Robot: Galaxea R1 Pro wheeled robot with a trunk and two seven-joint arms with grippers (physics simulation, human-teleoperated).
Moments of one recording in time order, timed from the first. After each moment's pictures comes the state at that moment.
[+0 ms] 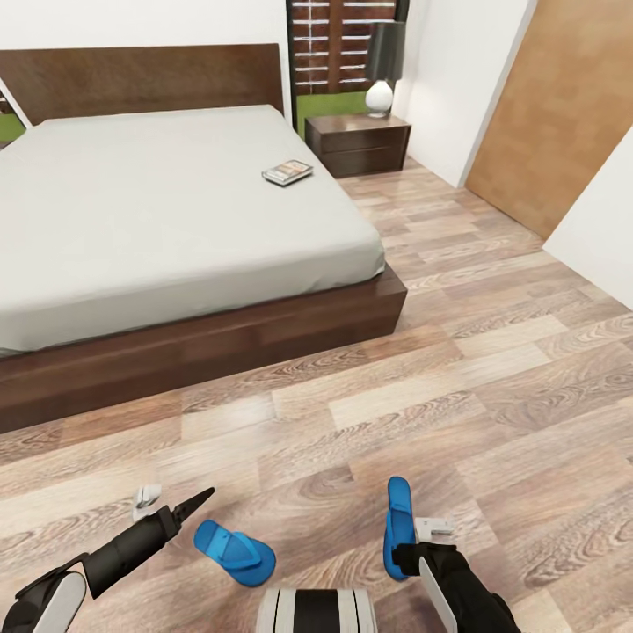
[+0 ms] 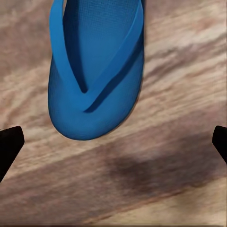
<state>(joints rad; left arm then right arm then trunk) -0.13 0.21 0.18 -1.23 0.70 0.57 -0.77 -0.41 0.06 -0.01 -0.70 -0.02 0.50 -0.14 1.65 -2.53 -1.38</state>
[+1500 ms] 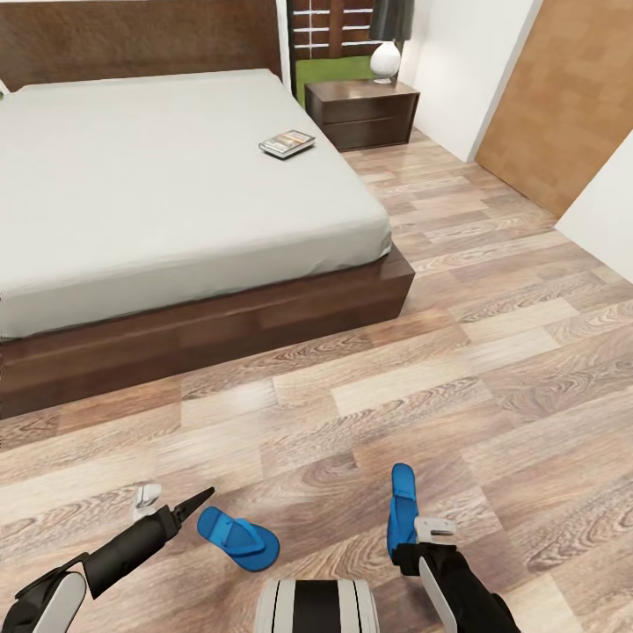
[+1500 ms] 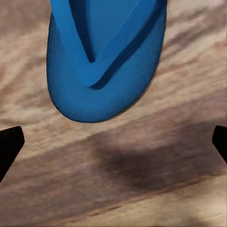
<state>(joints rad) -0.13 0.21 0.18 -1.23 0.70 0.57 -0.77 -0.41 0.06 -0.01 -0.70 -0.02 0.50 -0.14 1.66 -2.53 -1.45</state>
